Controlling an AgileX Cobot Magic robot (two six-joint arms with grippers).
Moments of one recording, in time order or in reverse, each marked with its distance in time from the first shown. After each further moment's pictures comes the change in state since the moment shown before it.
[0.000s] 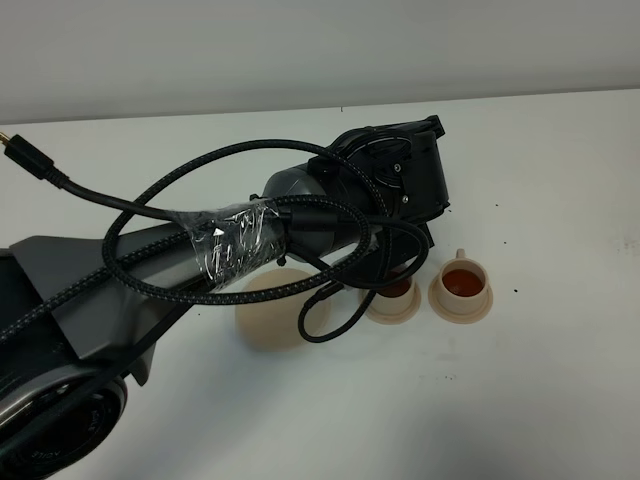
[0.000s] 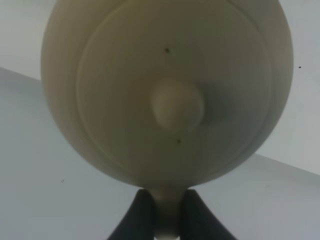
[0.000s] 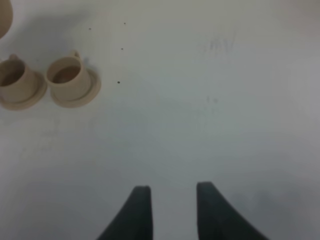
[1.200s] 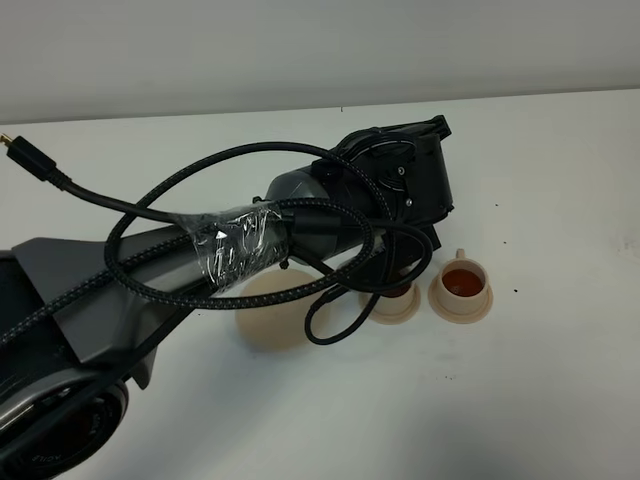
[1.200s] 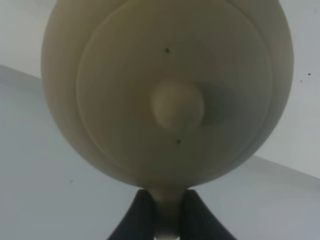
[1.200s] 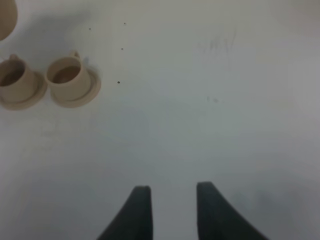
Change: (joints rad) left arm -0.010 0.000 0.000 0.002 -0.015 -0.020; right arm 0.000 0.000 0.000 0.000 0.000 0.000
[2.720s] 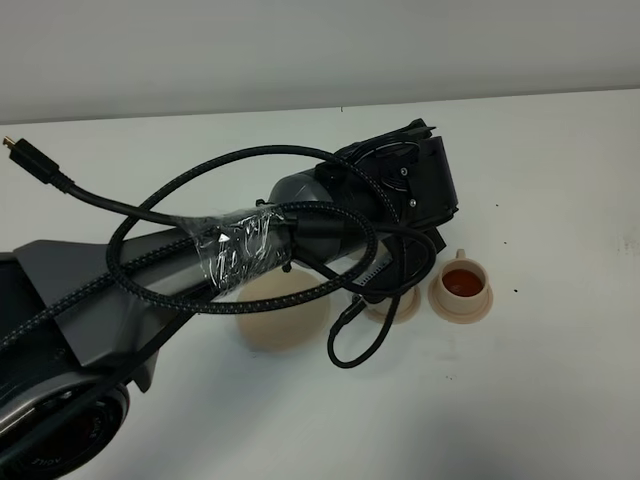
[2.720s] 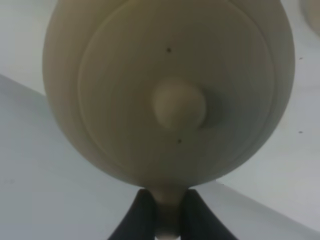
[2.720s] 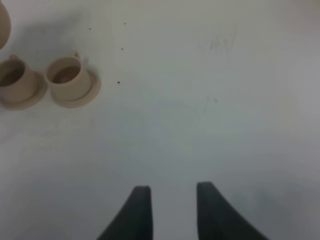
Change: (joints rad) left arm -0.007 0.000 0.000 -0.071 0.118 -0.161; right arm 0.000 0.000 0.000 0.000 0.000 0.000
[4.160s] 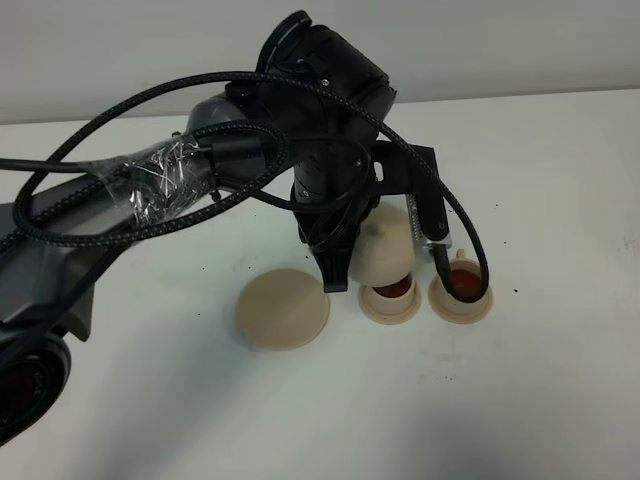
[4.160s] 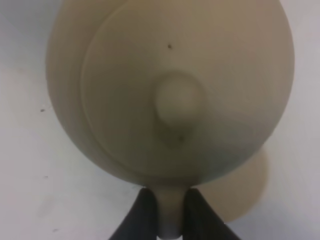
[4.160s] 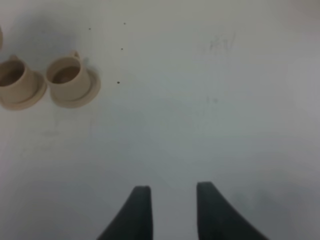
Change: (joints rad) left arm 0.143 -0.066 -0.081 -0.650 0.192 -0.506; right arm 0.000 0.000 0.000 0.000 0.000 0.000
